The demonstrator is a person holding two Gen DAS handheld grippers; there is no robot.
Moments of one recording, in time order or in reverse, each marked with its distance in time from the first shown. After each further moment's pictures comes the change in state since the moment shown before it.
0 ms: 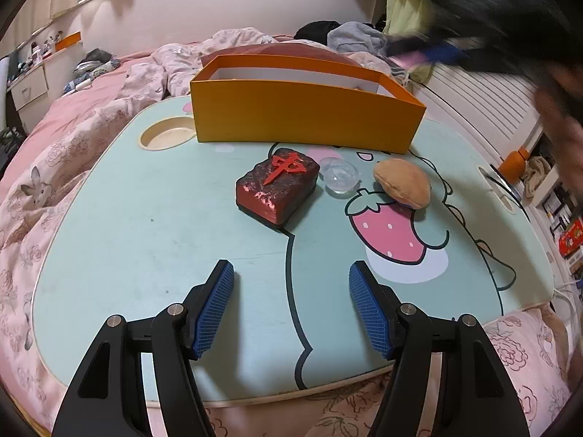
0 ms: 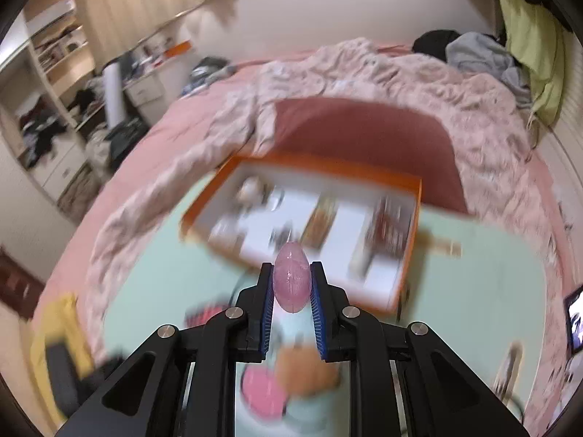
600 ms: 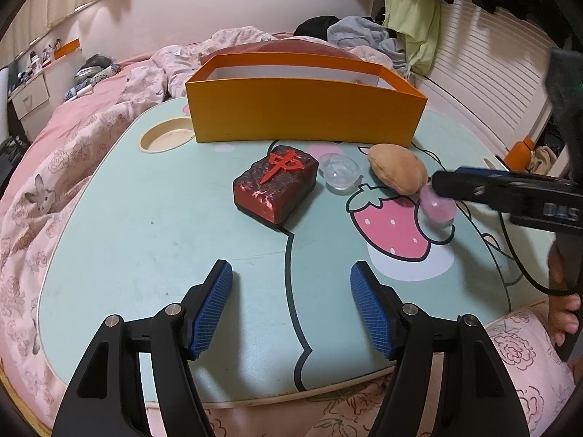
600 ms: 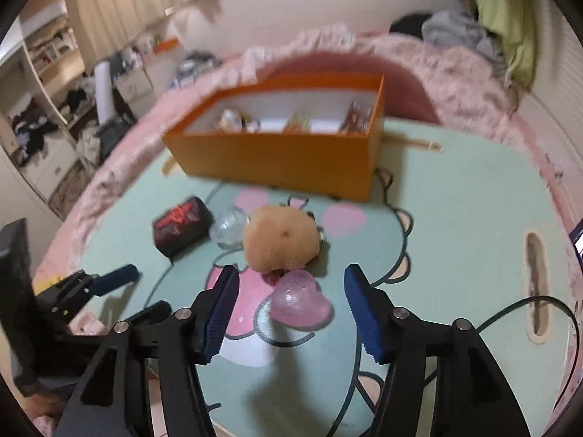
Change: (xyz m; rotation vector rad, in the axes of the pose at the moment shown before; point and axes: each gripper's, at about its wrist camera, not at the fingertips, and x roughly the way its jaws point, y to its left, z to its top) left arm 0.004 -0.003 0.001 0.030 0.014 0.031; right arm 0.001 -0.012 -0.096 0.038 -0.097 -0.068
